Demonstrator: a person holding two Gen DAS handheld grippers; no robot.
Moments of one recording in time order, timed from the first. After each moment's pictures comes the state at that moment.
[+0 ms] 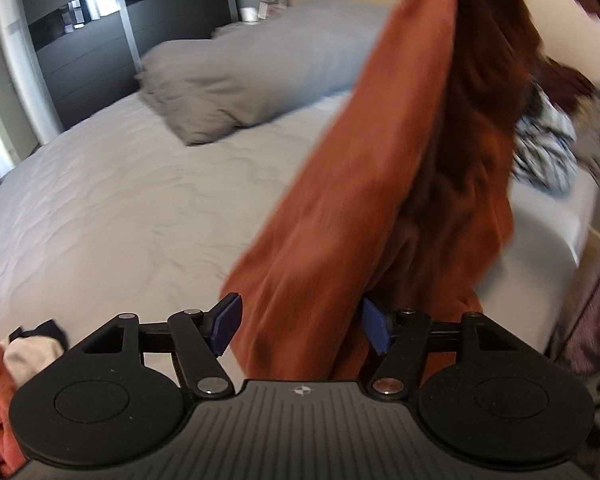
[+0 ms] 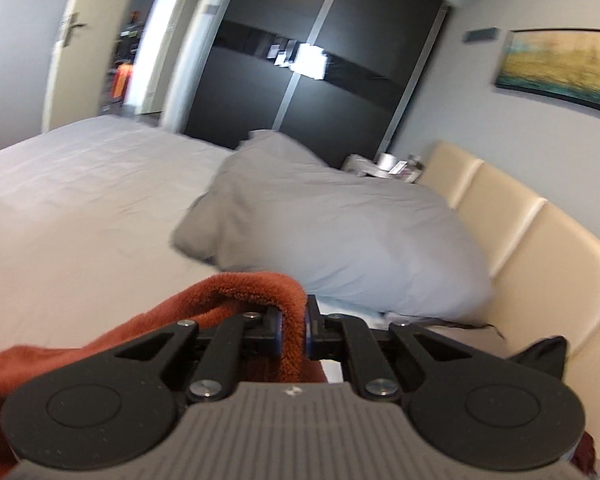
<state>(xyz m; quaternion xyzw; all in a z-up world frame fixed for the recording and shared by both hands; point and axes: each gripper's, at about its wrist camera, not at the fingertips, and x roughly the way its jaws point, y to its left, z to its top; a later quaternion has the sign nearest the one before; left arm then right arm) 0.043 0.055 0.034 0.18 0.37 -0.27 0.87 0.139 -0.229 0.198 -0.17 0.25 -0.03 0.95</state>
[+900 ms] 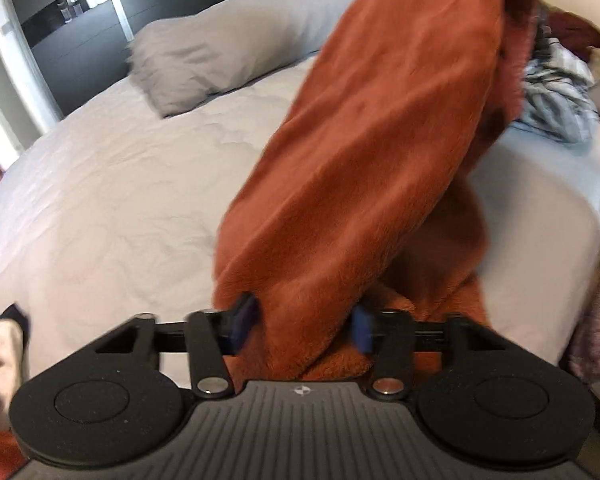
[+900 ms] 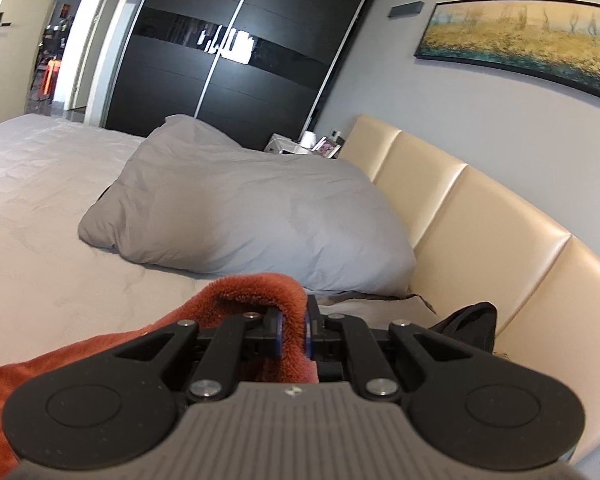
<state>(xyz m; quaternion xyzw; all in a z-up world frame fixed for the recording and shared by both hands) 0.042 -0.023 -0.037 0.18 0.40 -0.21 0.87 0.133 -0.323 0.213 -0.16 0.26 -0.13 0.94</state>
